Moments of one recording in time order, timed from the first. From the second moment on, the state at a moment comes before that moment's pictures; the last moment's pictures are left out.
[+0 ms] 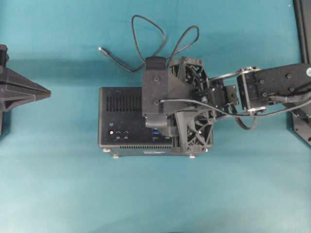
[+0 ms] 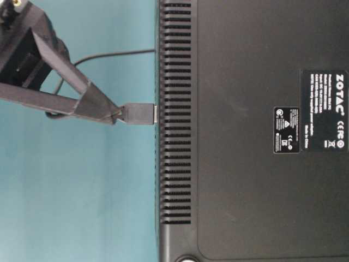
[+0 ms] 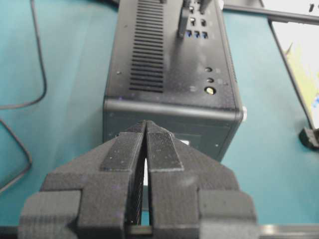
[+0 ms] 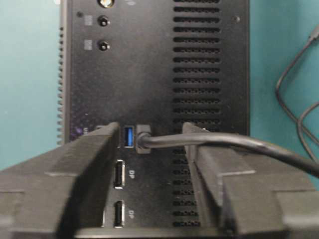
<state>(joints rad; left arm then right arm) -0.03 -1.00 1.07 0.01 0.12 -0.11 0.15 -0.08 0.13 -0.16 0.92 0.20</state>
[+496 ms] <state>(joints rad) -0.03 -1.00 1.08 0.01 0.12 -0.11 0.16 -0.08 0.13 -0.15 0.91 0.20</state>
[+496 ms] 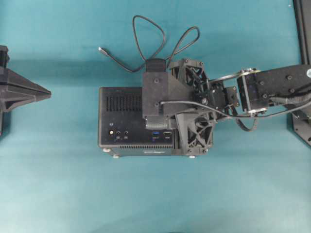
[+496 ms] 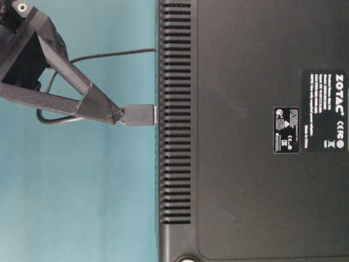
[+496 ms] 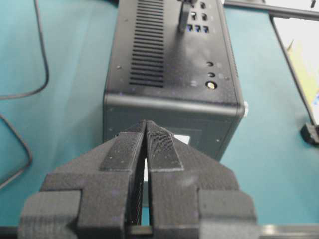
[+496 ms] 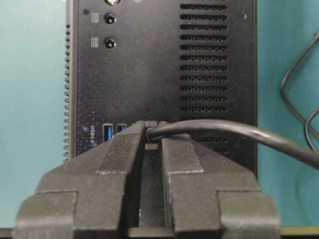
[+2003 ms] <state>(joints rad) -0.03 -1.01 1.08 0.01 0.12 -0.11 0.15 -0.08 0.14 -0.10 0.90 0.21</state>
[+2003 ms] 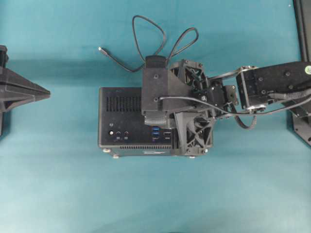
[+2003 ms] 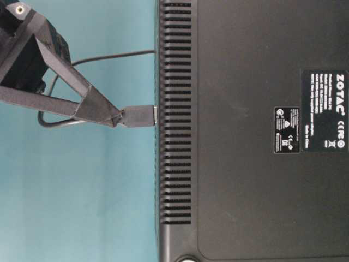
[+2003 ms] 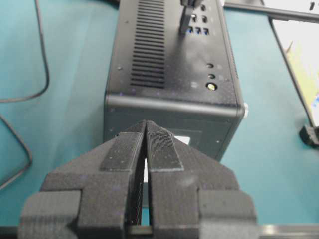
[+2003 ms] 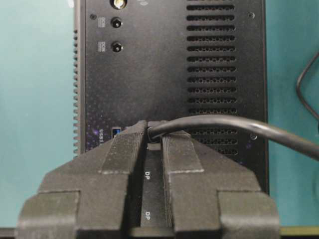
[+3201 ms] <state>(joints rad) -0.03 -1.03 1.08 0.01 0.12 -0.11 0.15 -0.08 0.14 -0.11 0.94 0.21</state>
